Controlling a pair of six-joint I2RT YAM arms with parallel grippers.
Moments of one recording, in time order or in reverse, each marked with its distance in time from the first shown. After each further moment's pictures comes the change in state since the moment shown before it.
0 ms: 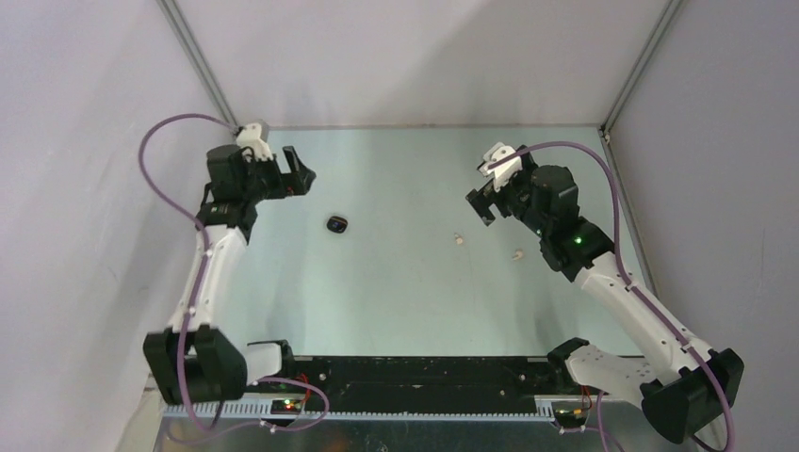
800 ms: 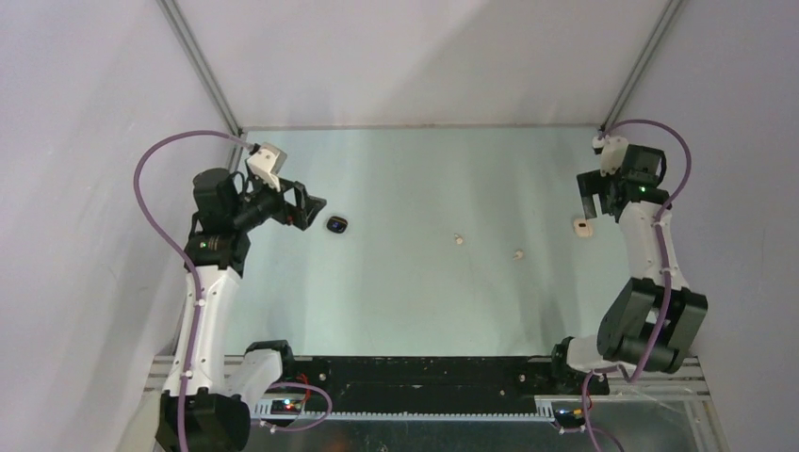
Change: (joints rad) left arm -0.003 -0.327 -0.079 -0.053 0.288 0.323; right arm -0.795 0.315 0.139 -0.290 0.071 -0.078
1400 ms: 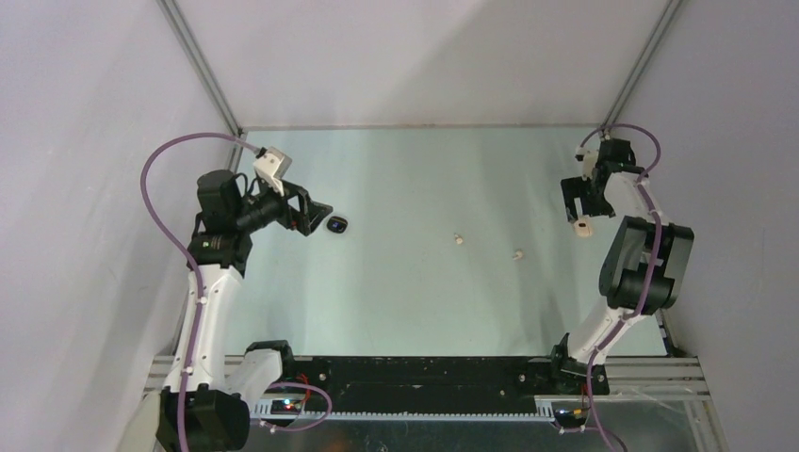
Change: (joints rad) left arm -0.007 0.011 -0.025 -0.009 0.116 0.005; right arm 0.050 0.362 0.137 -0.130 0.071 0.118
